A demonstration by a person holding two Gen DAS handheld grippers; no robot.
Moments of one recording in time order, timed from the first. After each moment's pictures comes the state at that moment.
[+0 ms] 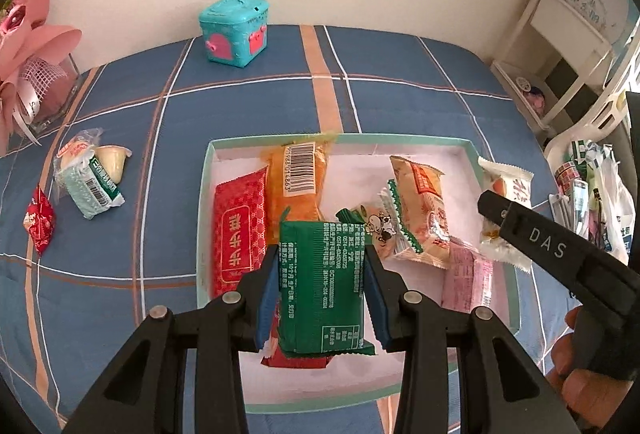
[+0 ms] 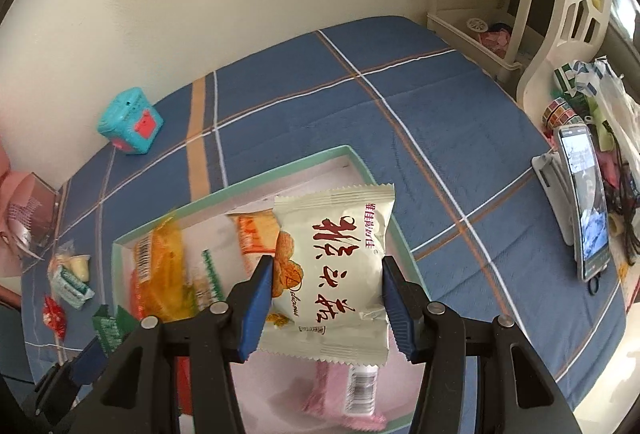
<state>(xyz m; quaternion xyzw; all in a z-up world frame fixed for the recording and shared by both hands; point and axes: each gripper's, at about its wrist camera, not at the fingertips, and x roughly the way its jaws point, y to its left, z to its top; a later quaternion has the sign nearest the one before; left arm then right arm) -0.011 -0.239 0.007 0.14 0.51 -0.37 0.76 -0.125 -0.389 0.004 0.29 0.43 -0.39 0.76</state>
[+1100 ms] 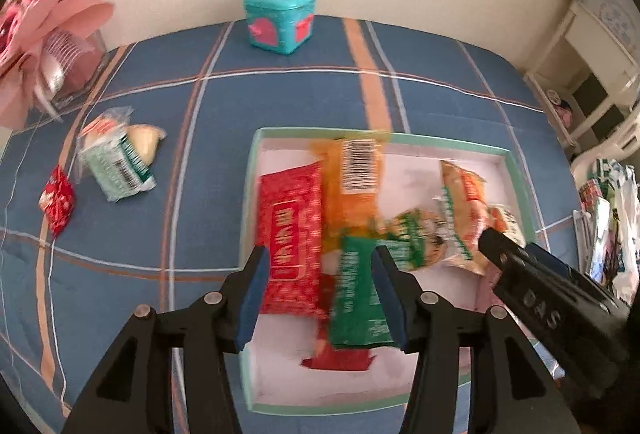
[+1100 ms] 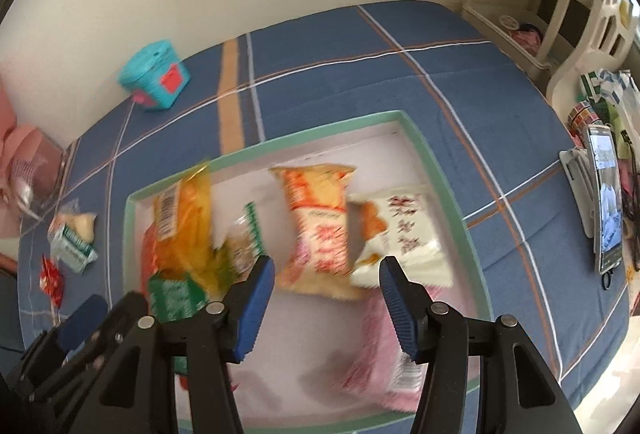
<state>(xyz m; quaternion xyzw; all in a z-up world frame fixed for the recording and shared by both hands) 0.014 -0.215 -0.002 0.13 0.53 -0.32 0.77 -0.095 -0.349 -0.004 0.27 0.47 -0.36 0.76</state>
